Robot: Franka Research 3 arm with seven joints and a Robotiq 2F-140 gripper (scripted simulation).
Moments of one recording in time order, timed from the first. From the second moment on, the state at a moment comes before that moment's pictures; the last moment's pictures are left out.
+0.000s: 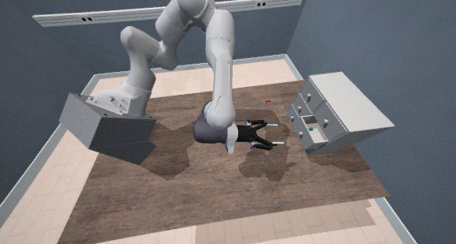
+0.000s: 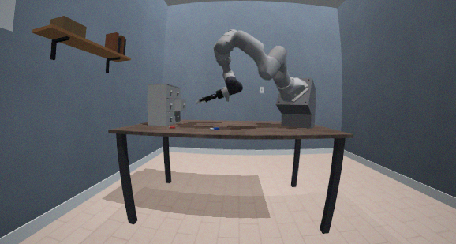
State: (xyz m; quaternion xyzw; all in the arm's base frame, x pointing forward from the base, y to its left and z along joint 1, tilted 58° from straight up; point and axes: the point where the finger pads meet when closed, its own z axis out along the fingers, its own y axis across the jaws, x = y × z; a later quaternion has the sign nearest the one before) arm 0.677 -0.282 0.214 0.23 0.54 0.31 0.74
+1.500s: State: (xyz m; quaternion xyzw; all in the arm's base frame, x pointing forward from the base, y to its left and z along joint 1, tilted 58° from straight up) arm 0.730 -0.285 0.241 0.21 0.54 0.30 0.76
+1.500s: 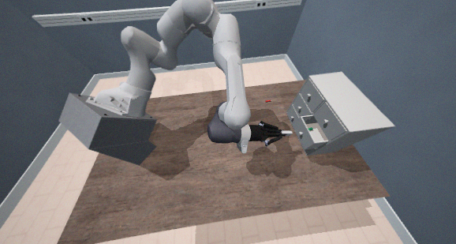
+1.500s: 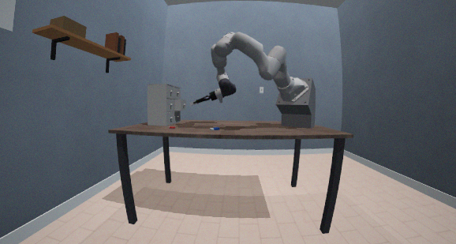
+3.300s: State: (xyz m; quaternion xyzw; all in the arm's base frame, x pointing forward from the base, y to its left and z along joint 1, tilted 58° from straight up) arm 0.740 -0.286 0.239 0.22 0.54 0.30 0.75
